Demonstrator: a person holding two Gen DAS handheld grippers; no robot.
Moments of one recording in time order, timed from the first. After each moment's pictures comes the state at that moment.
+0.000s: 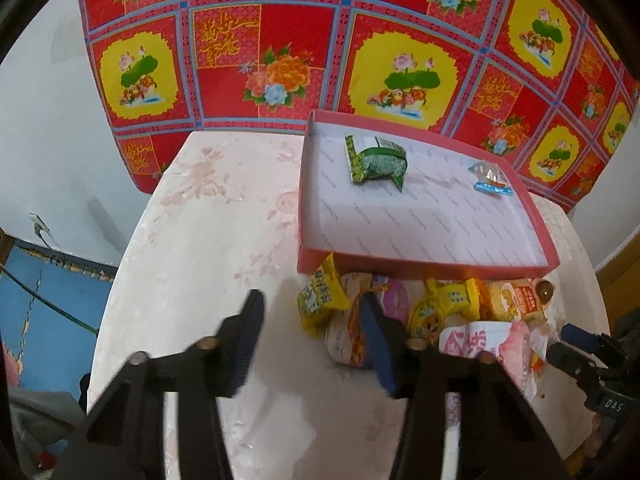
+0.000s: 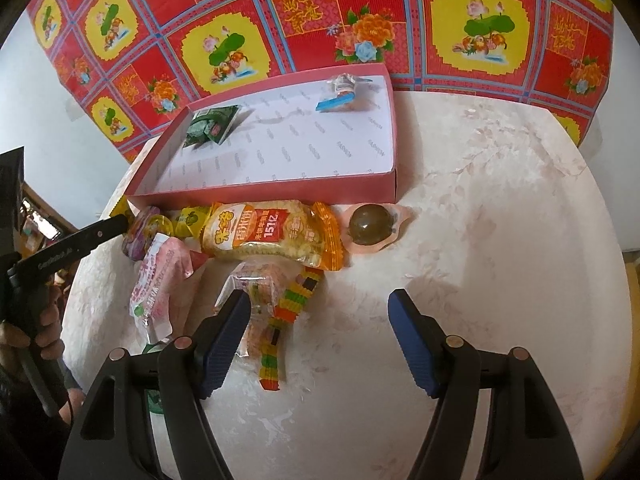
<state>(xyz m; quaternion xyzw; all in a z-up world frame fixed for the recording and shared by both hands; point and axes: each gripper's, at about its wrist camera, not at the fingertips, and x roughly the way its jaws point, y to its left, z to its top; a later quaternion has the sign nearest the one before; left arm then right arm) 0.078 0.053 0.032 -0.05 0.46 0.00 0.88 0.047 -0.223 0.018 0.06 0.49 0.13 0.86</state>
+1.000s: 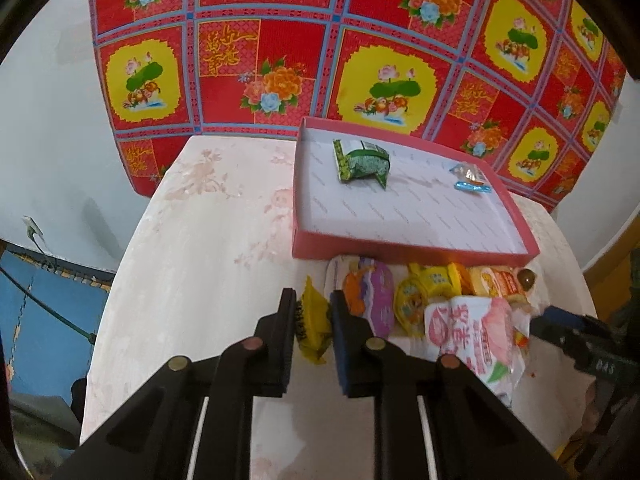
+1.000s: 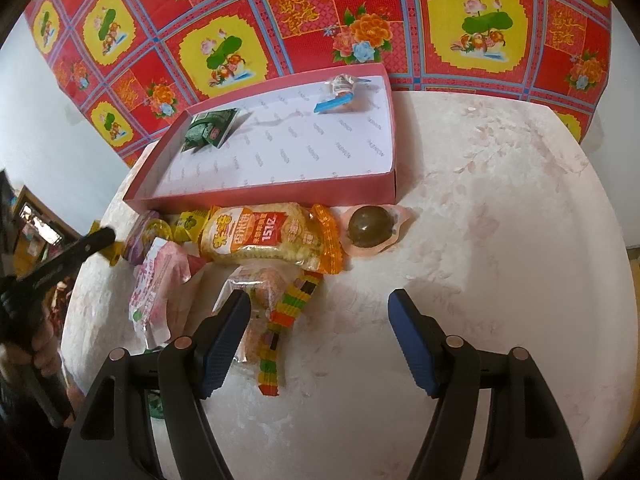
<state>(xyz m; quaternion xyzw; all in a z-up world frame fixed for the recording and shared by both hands) 0.049 0.057 0.037 -0.07 0.44 -0.03 0.89 0.050 -0.225 0.018 0.07 0.48 0.12 0.86</state>
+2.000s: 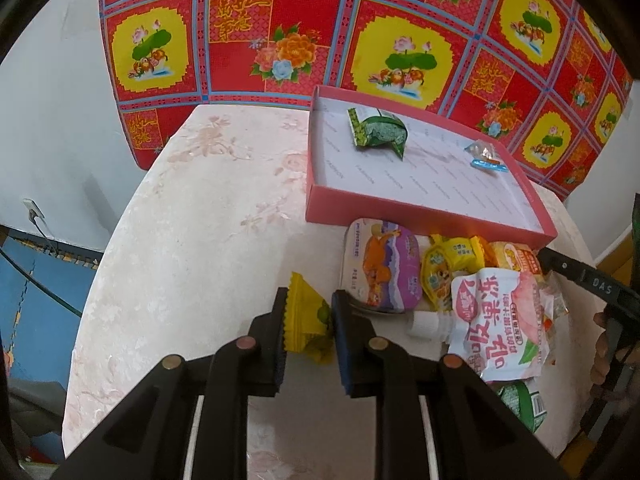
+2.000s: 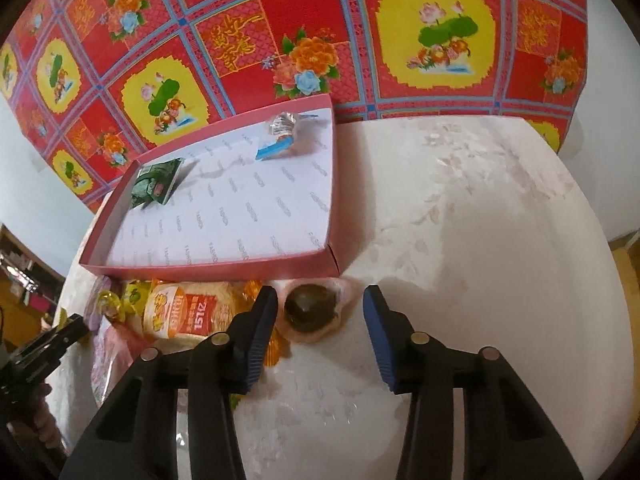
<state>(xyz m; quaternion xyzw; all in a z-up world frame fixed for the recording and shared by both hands) 0.047 0.063 0.012 -0.07 0.46 -0.02 0.88 0.091 -0.240 0.008 0.08 0.45 0.07 0.89</state>
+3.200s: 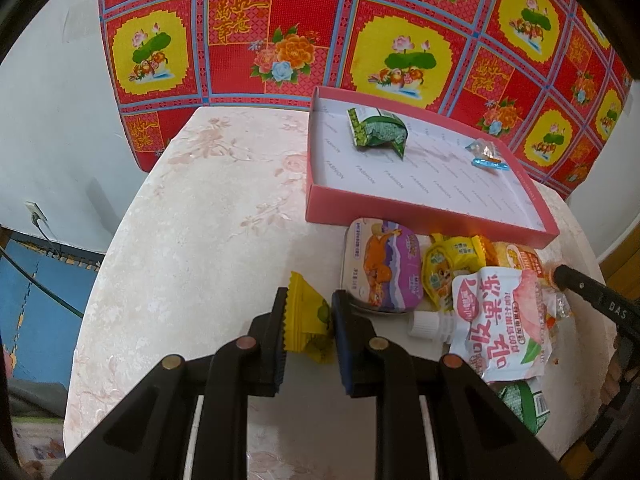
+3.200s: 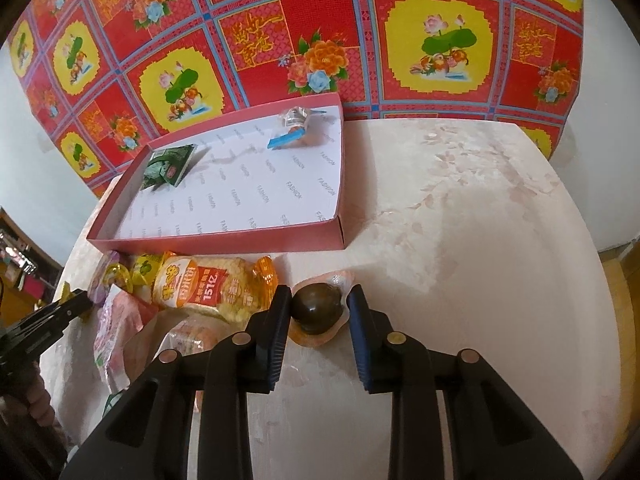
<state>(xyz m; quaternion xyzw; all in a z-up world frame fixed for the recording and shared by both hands) 0.045 0.062 0.011 -0.06 0.46 -0.02 0.89 0.060 -0.240 0.016 0.07 0.45 0.07 0.89</state>
